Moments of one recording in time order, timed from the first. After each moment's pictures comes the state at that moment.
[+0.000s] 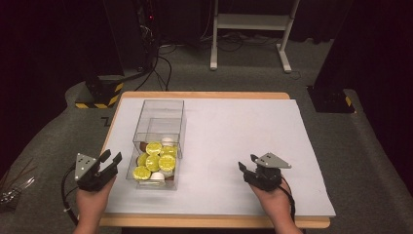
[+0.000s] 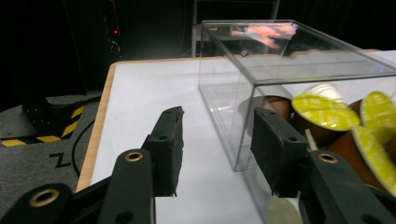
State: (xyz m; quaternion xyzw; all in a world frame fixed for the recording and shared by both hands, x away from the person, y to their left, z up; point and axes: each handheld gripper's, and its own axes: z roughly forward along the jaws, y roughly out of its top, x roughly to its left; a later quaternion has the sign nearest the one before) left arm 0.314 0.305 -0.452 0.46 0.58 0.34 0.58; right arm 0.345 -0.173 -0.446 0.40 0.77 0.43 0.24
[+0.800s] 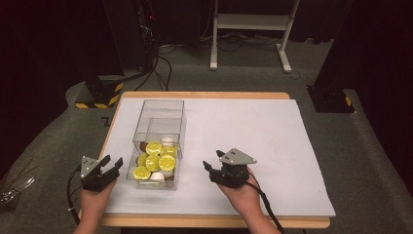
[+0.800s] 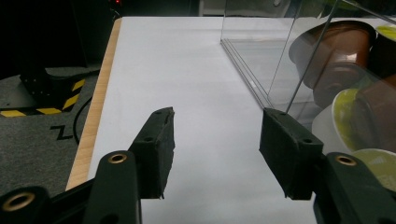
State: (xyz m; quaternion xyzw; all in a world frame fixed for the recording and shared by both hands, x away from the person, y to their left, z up) left arm 0.332 0.324 -0.504 0.47 0.61 0.33 0.55; right arm 0.340 -0.081 -0.420 0.33 0.79 0.47 0.20
